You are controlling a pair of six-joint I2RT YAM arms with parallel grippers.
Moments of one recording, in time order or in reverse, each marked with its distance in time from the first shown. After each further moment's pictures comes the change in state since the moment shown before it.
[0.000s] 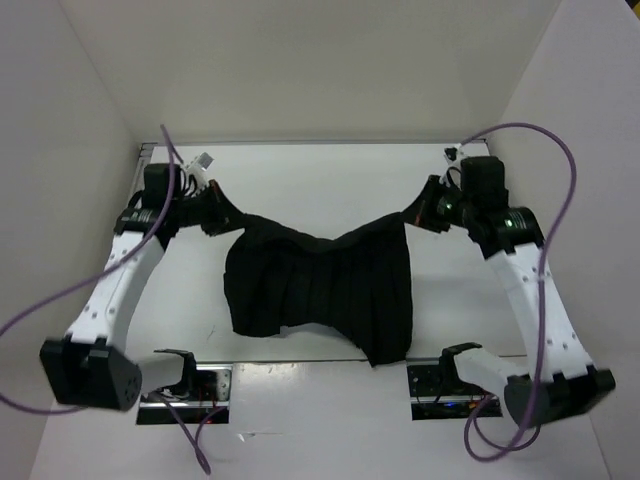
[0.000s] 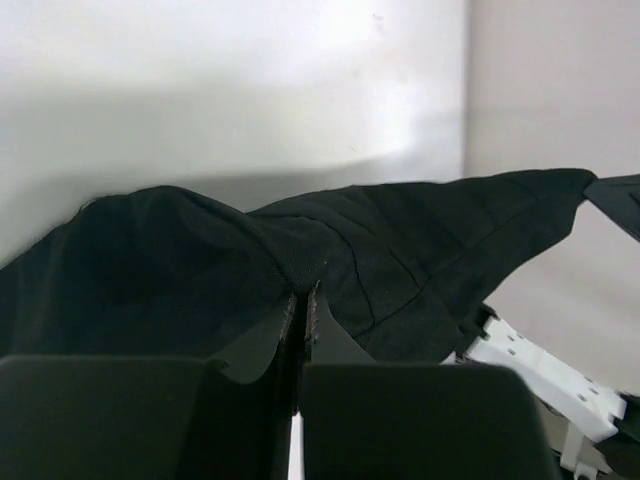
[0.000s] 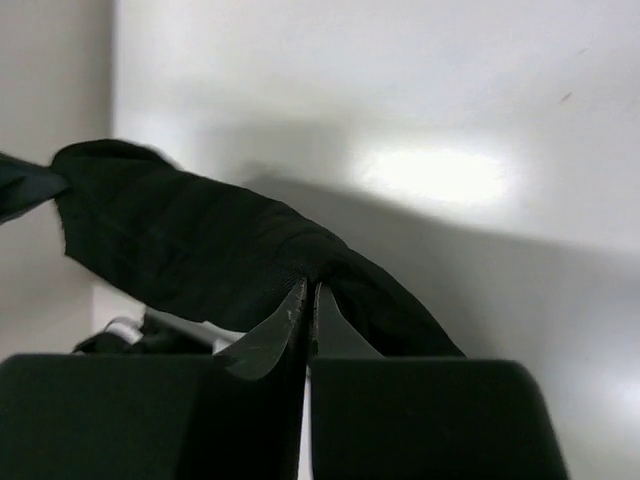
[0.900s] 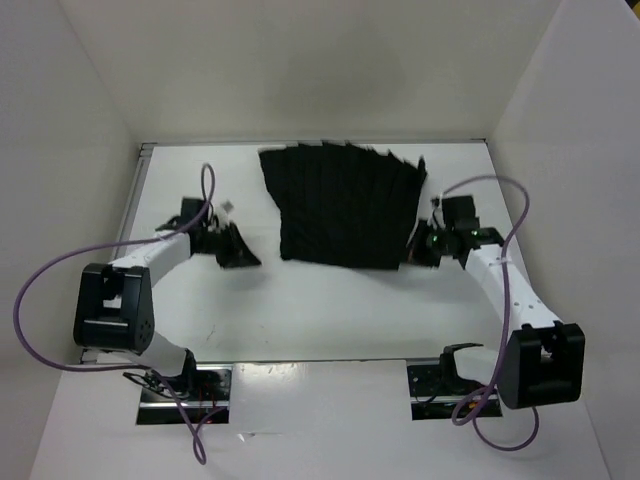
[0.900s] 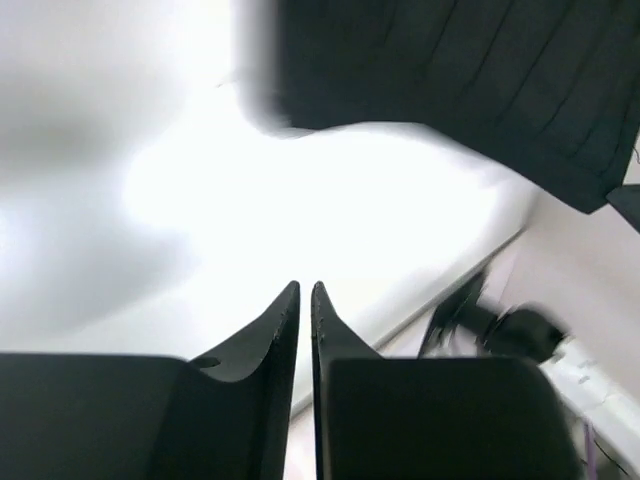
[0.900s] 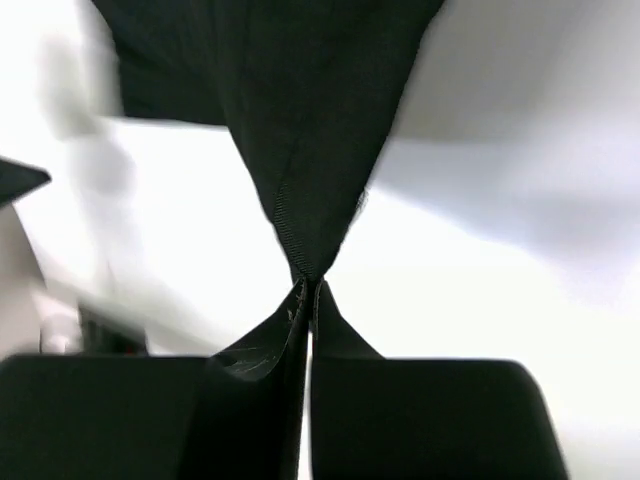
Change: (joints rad) left arm 0.020 0.346 -0.152 0.247 0.011 0.054; right arm -0.122 0.124 -0.349 0.291 -0.047 -0.060
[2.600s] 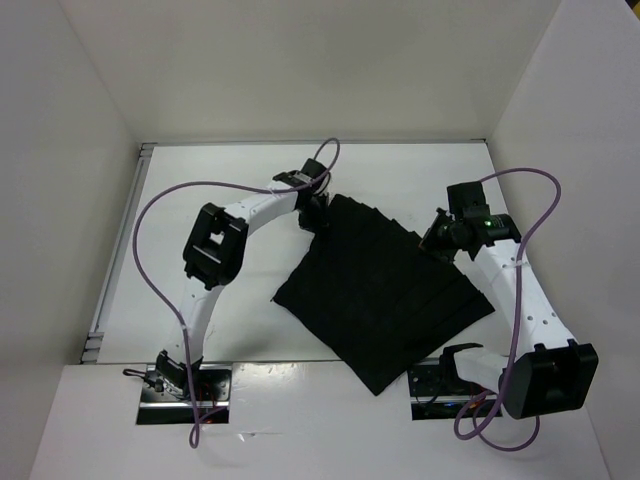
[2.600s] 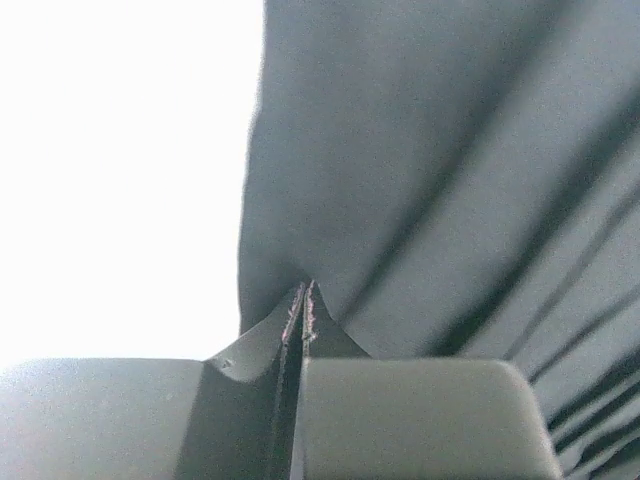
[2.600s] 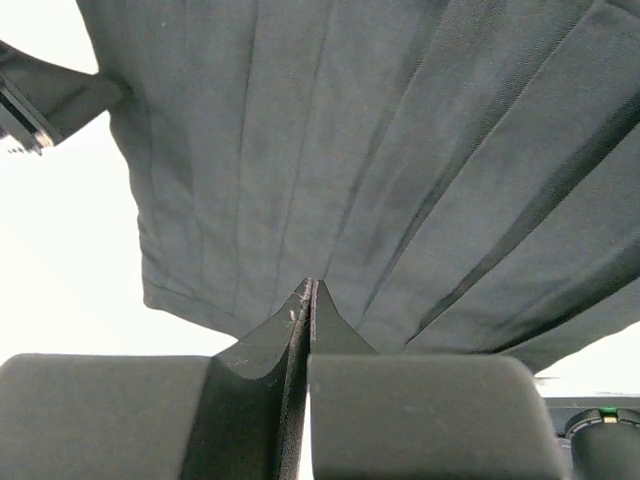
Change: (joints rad) left arm -0.513 0.785 0.900 -0.311 -0.532 0.102; right arm 0.043 -0.036 0.104 -0.352 0.291 0.230
